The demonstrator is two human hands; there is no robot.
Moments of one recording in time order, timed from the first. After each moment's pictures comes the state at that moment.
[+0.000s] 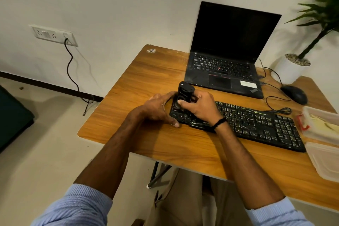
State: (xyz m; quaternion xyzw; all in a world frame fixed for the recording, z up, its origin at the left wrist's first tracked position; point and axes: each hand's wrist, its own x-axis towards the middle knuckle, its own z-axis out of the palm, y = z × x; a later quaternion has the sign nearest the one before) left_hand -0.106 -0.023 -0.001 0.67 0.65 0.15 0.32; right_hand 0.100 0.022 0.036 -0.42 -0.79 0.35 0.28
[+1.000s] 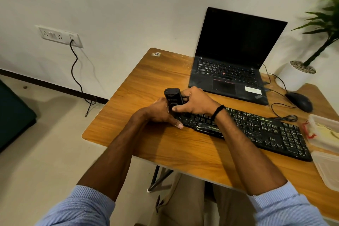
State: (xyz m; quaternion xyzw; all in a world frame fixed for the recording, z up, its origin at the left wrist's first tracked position) left_hand -0.107 -0.022 0.003 0.66 0.63 0.20 0.37; right_hand 0.064 0.044 0.063 -0.36 -0.88 0.30 0.08
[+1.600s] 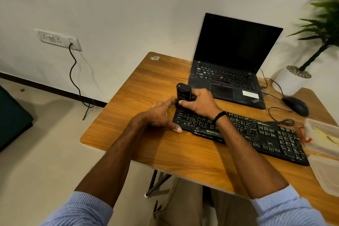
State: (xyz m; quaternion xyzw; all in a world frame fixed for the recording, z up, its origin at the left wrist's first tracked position) left_hand -0.110 -0.022 0.000 0.63 0.66 0.16 0.37; right_hand 0.078 0.055 0.055 -0.44 -0.82 0.30 0.21
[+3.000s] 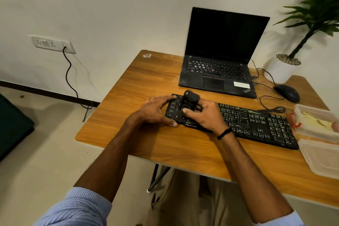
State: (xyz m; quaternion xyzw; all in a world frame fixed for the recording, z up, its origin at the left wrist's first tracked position) left_hand -0.096 -0.026 -0.002 0.69 0.65 0.14 0.27; right_hand 0.141 0.011 0.025 -0.41 -0.77 0.39 0.30
